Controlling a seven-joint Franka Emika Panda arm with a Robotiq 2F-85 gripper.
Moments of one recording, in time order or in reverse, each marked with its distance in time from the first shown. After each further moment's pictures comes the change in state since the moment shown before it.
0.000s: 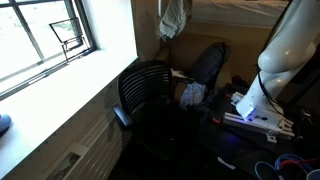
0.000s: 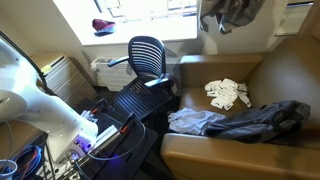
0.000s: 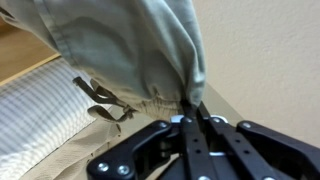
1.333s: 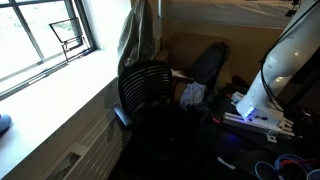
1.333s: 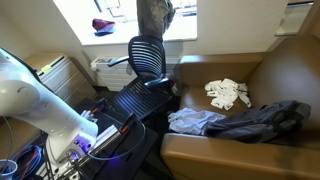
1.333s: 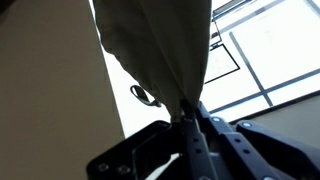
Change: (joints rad) arm 0.285 -0.196 0.252 -0.273 -0.029 -0.234 -0.435
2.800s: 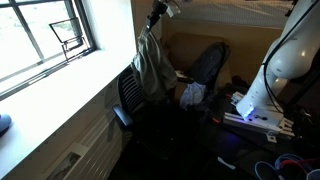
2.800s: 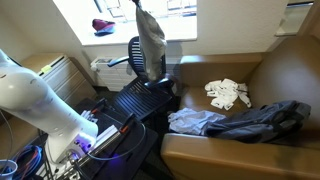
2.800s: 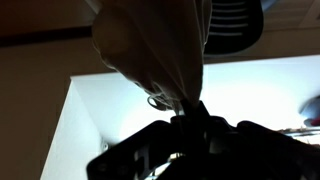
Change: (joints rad) arm 0.231 0.096 -0.184 -0.086 0.055 -0.298 -0.487
